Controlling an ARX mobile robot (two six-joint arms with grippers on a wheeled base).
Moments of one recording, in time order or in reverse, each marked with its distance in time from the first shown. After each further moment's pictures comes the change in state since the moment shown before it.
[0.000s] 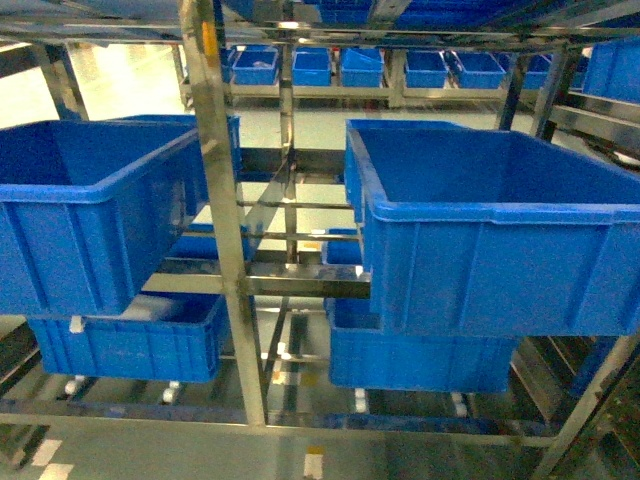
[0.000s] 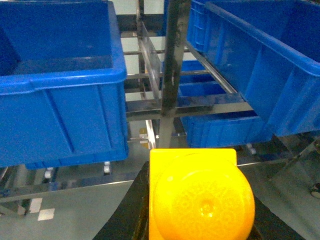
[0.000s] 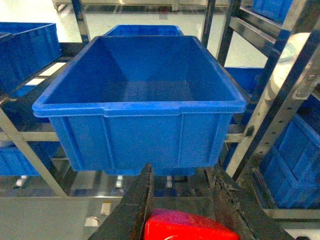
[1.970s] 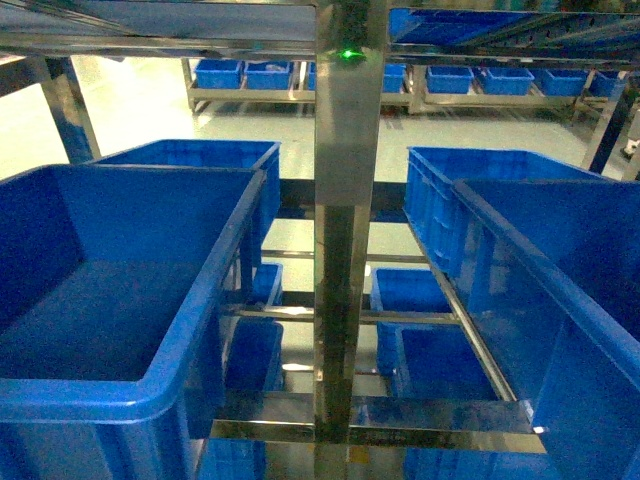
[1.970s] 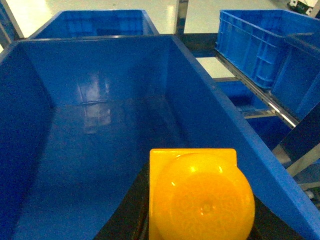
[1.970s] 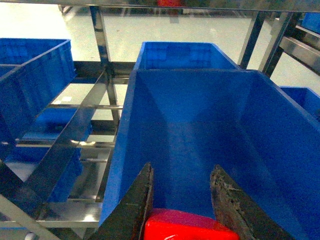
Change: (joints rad) left arm 0.000 0.004 0.000 0.000 0.000 0.000; right arm 0.000 0.004 0.001 0.001 -0.002 0.000
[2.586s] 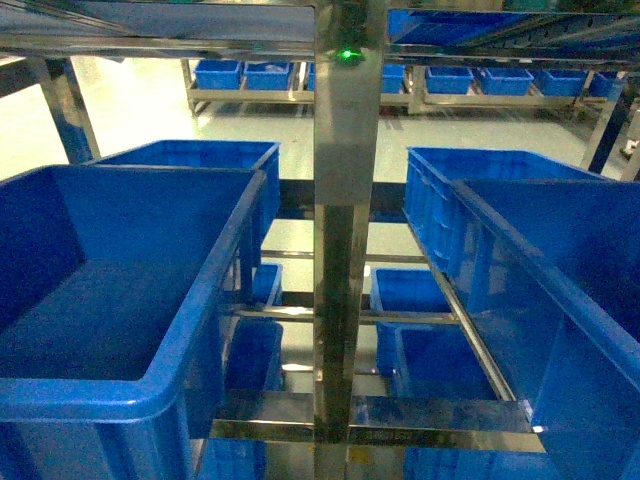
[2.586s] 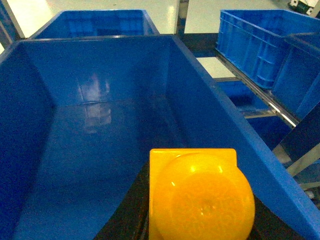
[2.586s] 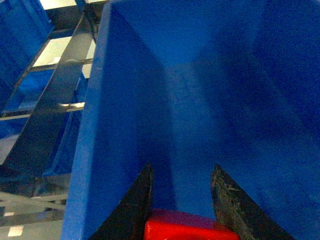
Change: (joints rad) left arm 0.000 0.000 0.000 0.000 0.000 0.000; right arm -0.070 0.357 0.080 0.021 -0.051 0.119
